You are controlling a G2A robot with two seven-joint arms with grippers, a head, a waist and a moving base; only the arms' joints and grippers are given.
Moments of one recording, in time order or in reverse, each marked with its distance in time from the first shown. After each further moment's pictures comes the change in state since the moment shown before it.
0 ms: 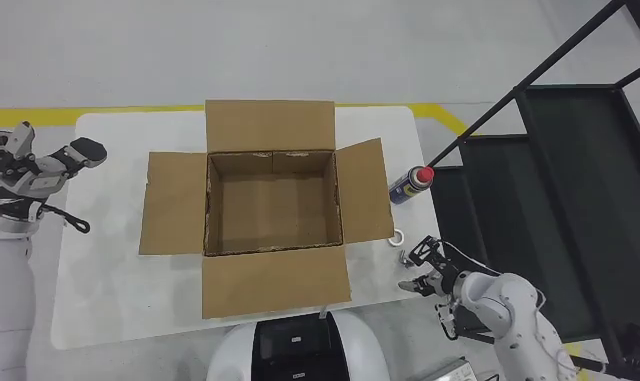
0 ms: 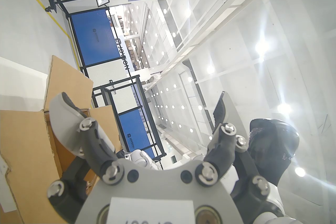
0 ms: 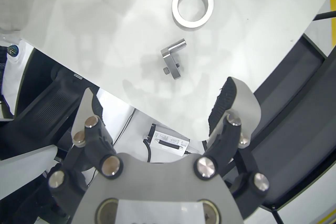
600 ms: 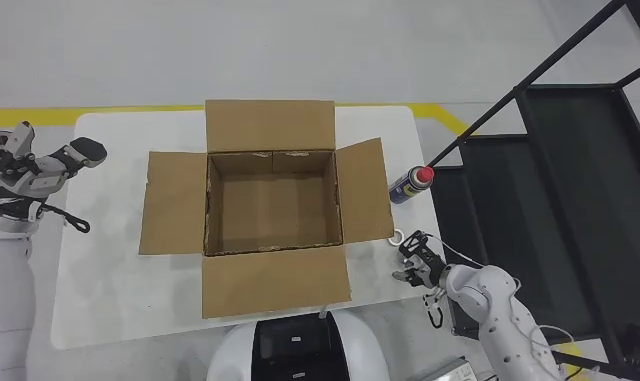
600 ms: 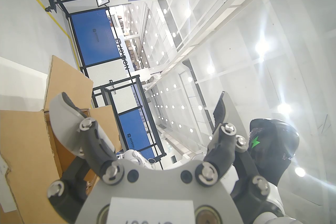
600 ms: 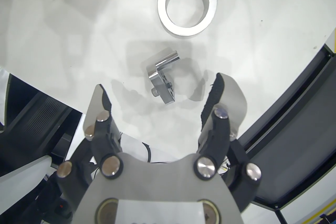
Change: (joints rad) left arm 0.000 0.000 0.000 0.000 0.000 0.000 0.000; right arm 0.100 0.006 -0.088 0.144 -0.040 0.083 -0.038
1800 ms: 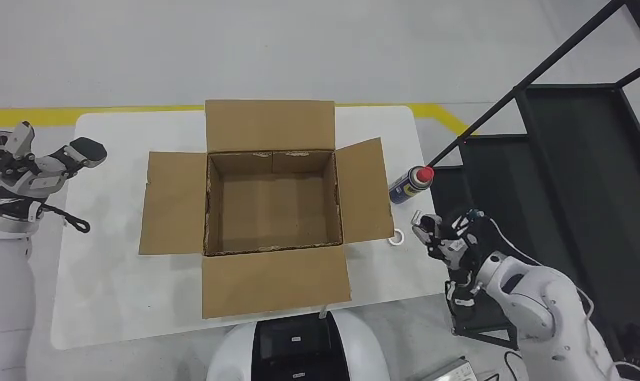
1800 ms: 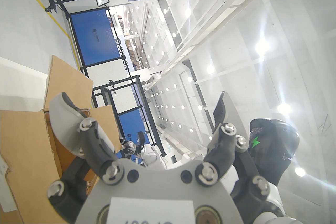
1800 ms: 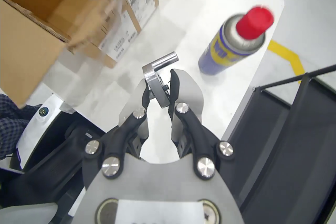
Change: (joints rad) left arm 0.000 0.000 0.000 0.000 0.000 0.000 0.000; right arm -0.219 0.036 0.259 -0.495 0.315 -0.086 -0.176
